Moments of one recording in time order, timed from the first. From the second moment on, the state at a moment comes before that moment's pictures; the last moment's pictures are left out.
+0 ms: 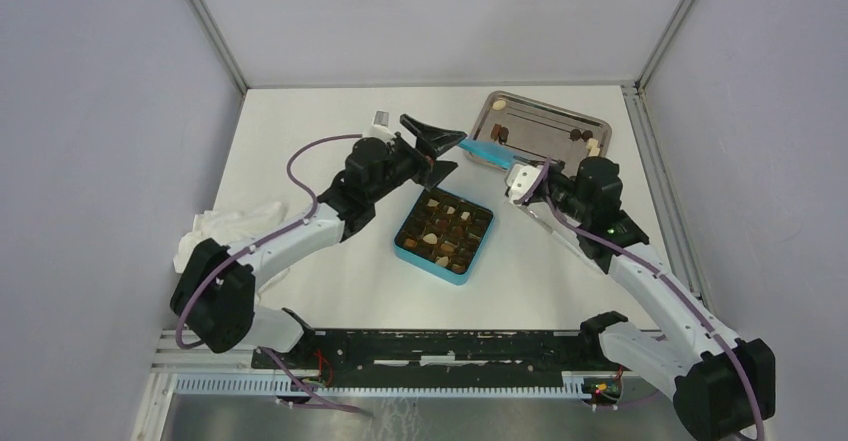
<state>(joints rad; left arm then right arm) -0.64 1.37 0.87 0.41 0.16 -1.45 0.33 0.96 0.68 0.11 -0.44 -0.91</state>
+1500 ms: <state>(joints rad) -0.77 1.51 1.09 0.20 -0.19 -1.65 0.43 0.85 0.68 -0.10 -0.45 -0.99</state>
